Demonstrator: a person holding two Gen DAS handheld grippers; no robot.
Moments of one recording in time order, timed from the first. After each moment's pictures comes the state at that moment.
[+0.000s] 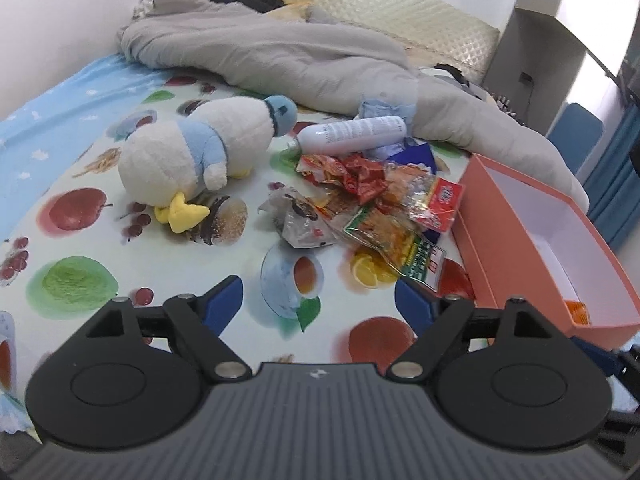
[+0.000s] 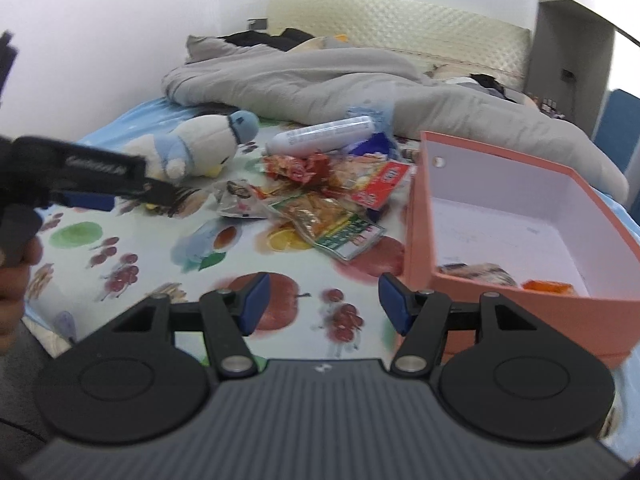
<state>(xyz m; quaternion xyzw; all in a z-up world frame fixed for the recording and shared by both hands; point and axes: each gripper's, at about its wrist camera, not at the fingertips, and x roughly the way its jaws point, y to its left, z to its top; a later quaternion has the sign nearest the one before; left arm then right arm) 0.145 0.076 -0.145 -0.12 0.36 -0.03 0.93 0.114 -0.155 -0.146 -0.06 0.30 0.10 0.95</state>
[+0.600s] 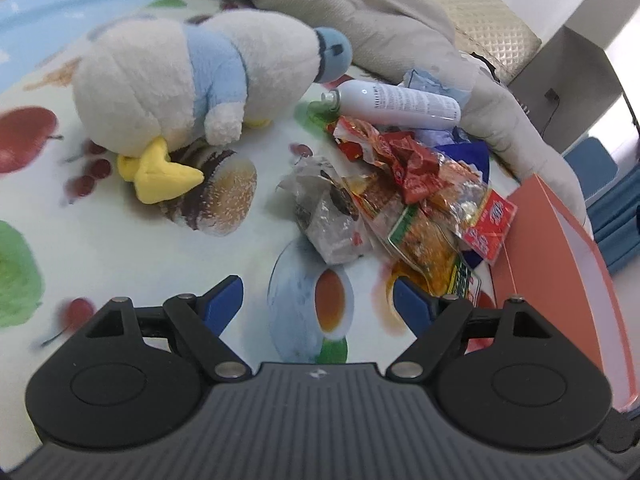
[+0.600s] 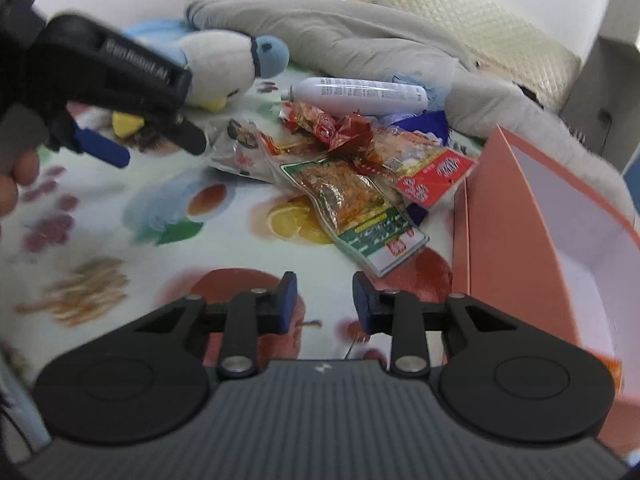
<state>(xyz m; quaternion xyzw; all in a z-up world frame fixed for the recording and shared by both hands) 0.255 0.120 -0.224 -0.24 0.42 -0.03 0.87 0.212 -0.097 -0.220 -0.20 0.33 0.11 0.92</state>
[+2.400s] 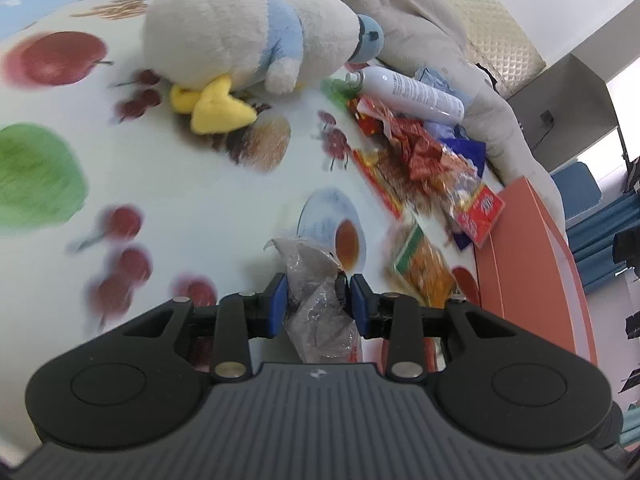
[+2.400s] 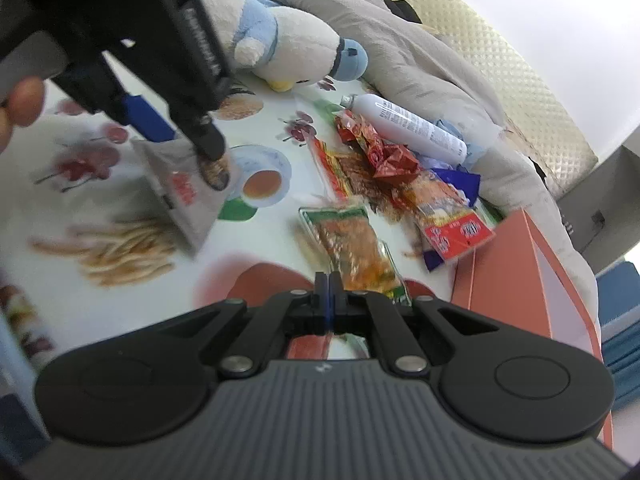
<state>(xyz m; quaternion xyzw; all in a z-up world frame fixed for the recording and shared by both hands) 0.197 0.143 -0.232 -0.31 0.43 -0.04 0.85 0.166 -0.041 -0.213 -0.34 0.31 0.12 0.88</state>
